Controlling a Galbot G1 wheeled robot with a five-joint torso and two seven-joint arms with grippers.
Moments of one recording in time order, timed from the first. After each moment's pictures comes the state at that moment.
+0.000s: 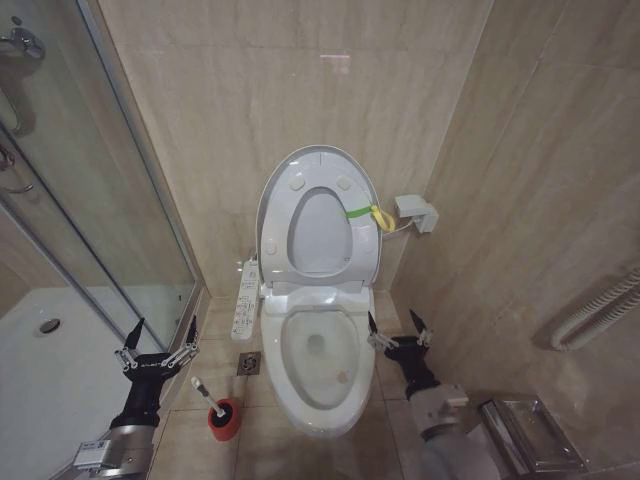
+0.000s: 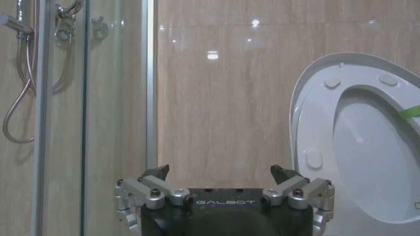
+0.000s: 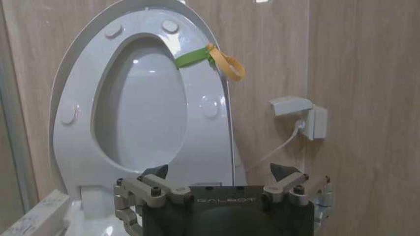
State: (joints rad) left arm 1.64 -1.35 -0.70 -2.14 -0.25 -0.25 -0.01; right arm -1.56 1.43 0.45 2.14 0.12 -0.01 0.11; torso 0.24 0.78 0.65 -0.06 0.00
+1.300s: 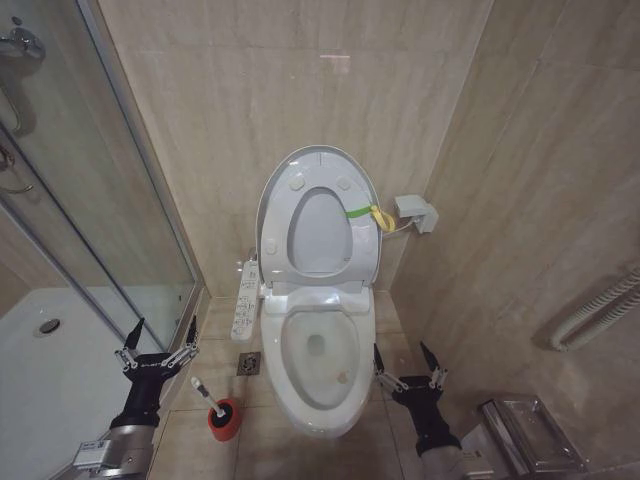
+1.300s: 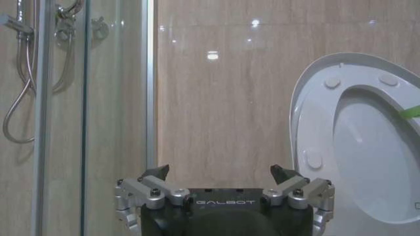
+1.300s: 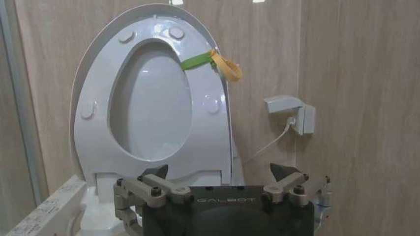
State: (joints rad) left arm 1.64 -1.35 -0.70 -2.14 -0.25 -0.25 -0.01; right arm -1.80 1.54 0.47 2.24 0.02 0.11 0.04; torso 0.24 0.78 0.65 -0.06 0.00
